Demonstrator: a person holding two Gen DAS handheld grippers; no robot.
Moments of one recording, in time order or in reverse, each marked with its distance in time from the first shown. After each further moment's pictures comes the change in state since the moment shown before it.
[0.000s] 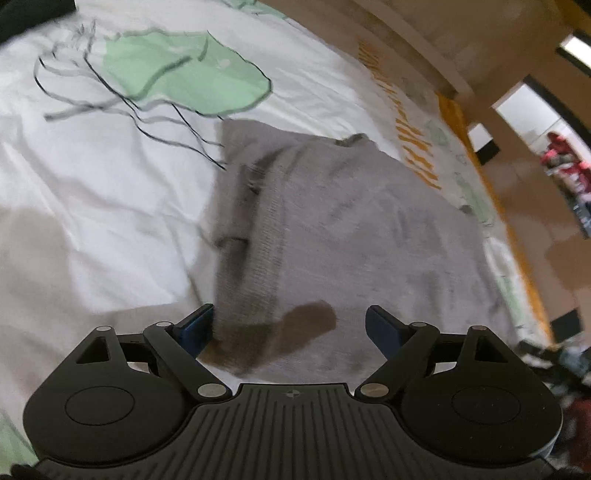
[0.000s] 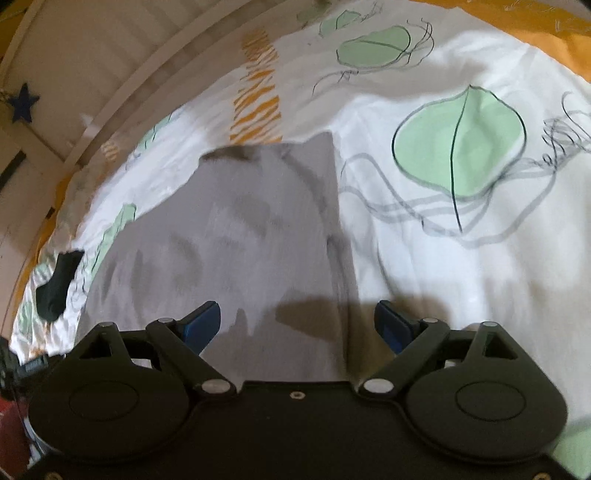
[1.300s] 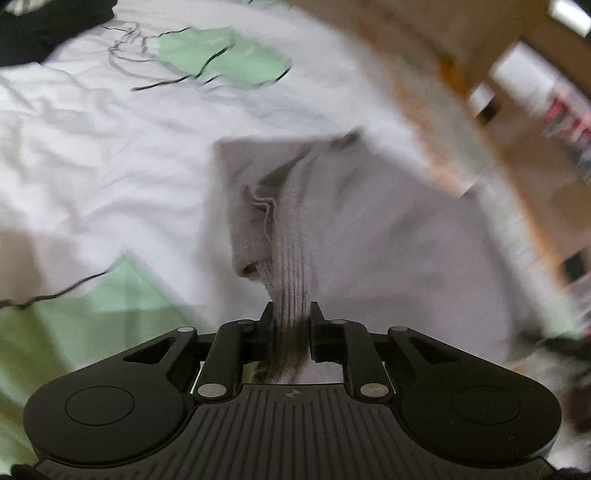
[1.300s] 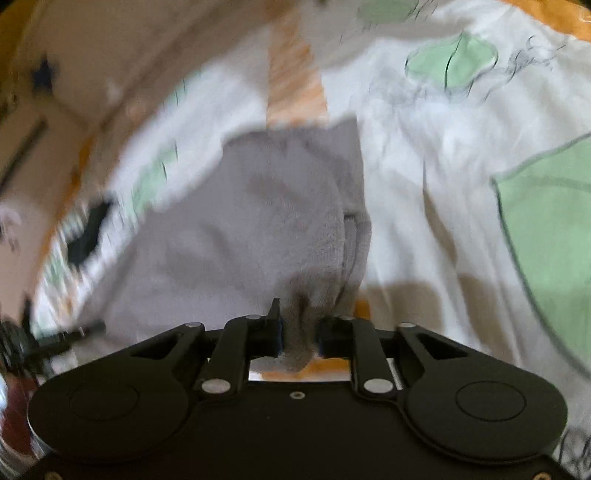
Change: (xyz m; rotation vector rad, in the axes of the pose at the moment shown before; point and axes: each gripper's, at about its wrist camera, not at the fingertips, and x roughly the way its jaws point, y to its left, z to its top) left arm -0.085 0.004 -0.073 0.113 0.071 0.180; right arm -0.060 0.034 -0.084 -0.013 0.141 0.021
